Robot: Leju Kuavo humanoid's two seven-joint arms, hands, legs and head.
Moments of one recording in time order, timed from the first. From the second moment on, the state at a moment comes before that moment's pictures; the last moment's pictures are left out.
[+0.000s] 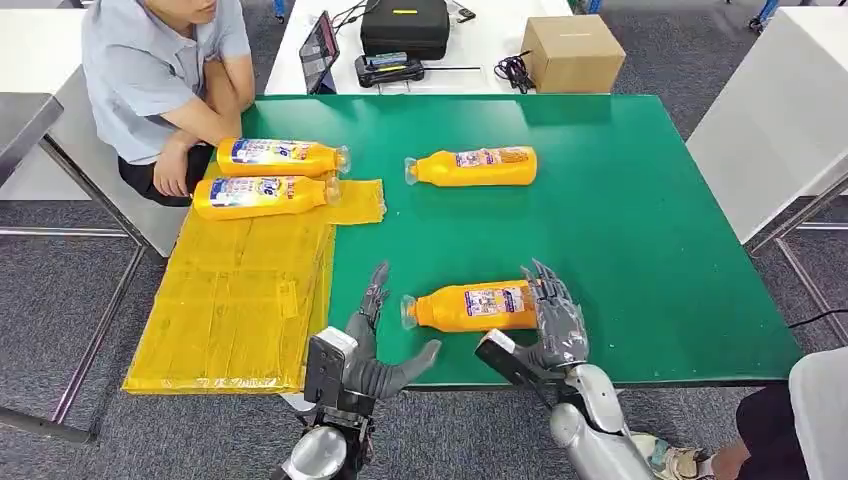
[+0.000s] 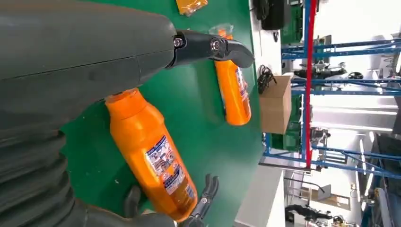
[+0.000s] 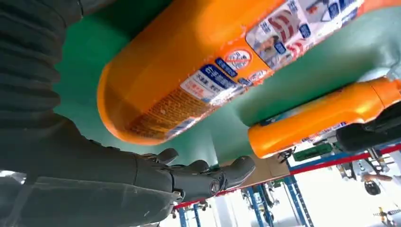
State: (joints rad) left arm -0.17 -0.24 -0.68 -1.18 0.17 0.52 -0.41; right arm -0.19 -0.08 0.32 -0.97 0.85 -0.52 -0.34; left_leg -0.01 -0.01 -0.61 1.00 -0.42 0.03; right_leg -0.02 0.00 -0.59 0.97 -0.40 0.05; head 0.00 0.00
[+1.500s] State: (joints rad) left arm -0.18 -0.24 -0.70 -1.16 0.17 0.47 -0.36; right arm -0.32 -0.09 0.41 -0.80 1.06 -0.57 -0.24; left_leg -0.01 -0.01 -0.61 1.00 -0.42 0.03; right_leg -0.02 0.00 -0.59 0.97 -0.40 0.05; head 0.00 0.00
